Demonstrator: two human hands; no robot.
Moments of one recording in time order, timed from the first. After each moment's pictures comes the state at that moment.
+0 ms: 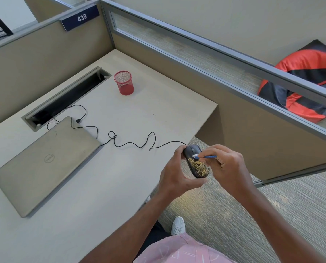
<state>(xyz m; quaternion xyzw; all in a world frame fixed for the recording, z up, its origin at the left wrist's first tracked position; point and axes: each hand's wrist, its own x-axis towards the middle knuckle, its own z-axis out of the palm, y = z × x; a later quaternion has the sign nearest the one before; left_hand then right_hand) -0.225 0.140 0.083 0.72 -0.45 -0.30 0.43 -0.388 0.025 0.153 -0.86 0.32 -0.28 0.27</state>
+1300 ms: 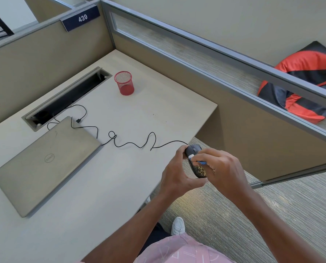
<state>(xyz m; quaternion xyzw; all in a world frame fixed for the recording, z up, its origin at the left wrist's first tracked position) -0.230 0.138 0.094 0.73 -0.44 -0.32 0.42 -0.378 0.040 0.168 -0.92 0.26 -0.26 0.17</state>
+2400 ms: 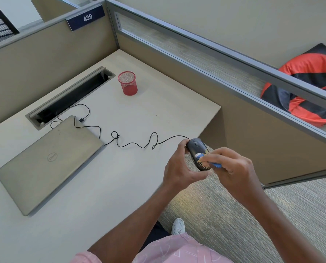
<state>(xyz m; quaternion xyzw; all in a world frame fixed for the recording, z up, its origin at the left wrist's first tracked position) -0.219 0.118 0.099 0.73 -0.42 -0.32 0.44 -0.393 0.032 0.172 -0.88 0.28 -0.29 0.24</state>
